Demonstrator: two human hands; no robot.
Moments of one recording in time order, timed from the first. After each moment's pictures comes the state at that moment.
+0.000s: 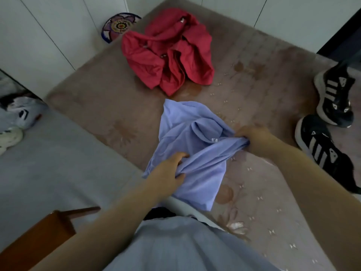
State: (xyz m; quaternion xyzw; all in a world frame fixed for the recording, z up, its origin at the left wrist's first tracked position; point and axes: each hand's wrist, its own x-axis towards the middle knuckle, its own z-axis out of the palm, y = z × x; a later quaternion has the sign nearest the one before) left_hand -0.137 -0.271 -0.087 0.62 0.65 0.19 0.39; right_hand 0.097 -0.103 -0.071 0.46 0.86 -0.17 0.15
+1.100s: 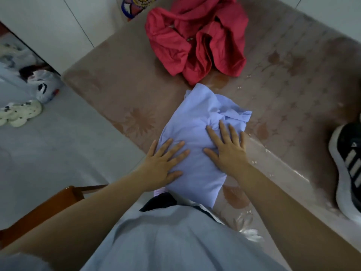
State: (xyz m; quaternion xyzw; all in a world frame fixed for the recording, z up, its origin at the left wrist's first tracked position) left_hand -0.216 -0.287 -0.182 0.78 0.61 -0.01 0.11; right_hand 0.001 -0.157 -0.151 0.46 0.87 -0.13 0.08
